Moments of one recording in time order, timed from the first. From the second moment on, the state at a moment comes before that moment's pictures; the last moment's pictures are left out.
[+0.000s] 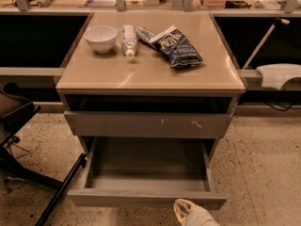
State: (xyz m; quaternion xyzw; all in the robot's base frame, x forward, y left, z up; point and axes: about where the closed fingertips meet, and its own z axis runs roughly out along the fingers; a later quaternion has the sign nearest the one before) arm 0.390 -0.105 0.442 -0.40 0.79 0.05 0.47
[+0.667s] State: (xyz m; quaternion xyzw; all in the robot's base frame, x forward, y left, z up) arm 0.390 -0.105 0.442 -0.40 0.79 0.05 0.47
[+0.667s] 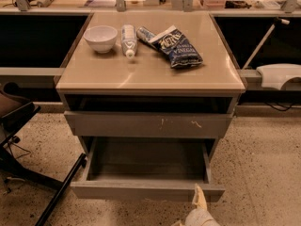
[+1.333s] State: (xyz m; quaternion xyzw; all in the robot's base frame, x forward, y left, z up) arm 0.398 -0.102 0.445 -0.41 0.78 0.04 0.47
